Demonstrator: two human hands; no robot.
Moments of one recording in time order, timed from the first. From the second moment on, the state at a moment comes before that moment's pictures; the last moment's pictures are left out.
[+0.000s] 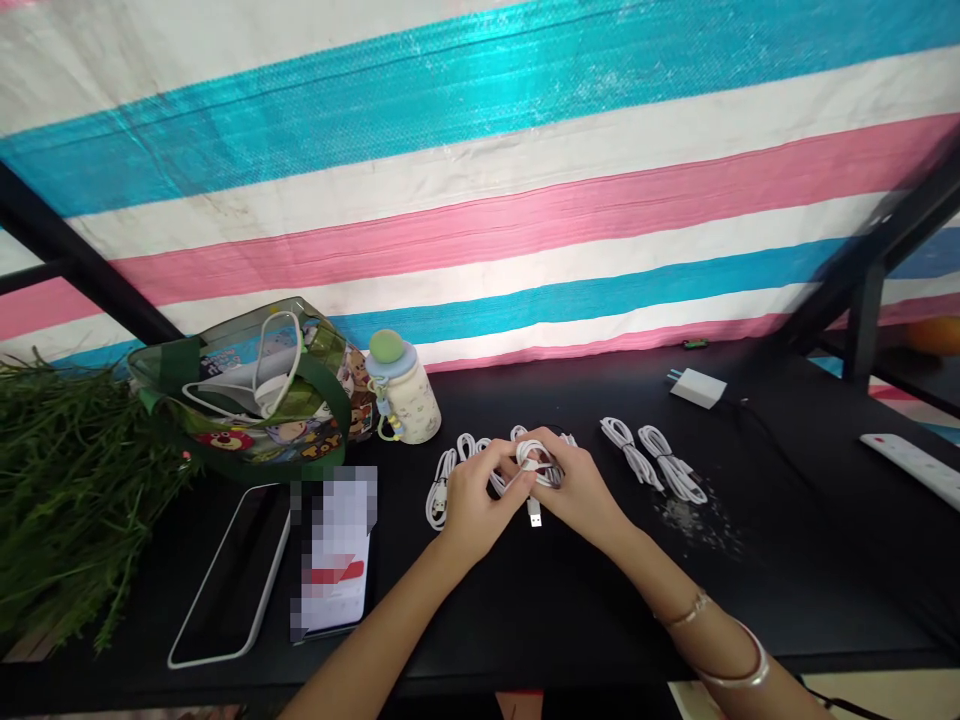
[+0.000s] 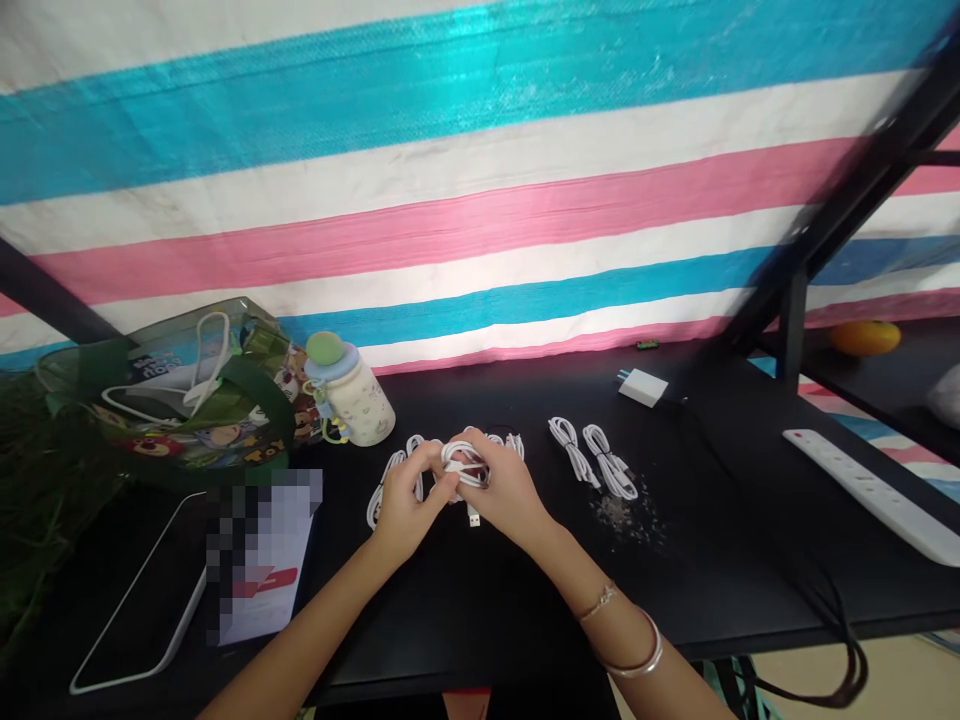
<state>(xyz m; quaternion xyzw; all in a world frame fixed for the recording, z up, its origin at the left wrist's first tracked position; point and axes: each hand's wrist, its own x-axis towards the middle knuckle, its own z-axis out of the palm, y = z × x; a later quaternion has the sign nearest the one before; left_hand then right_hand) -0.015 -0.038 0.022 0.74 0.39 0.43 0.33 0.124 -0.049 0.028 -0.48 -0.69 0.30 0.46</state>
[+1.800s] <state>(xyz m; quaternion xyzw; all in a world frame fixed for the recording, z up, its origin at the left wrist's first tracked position) -0.019 -0.030 0.026 0.68 0.36 0.53 0.36 0.129 -0.049 0.019 -0.36 -0.59 0.61 0.39</state>
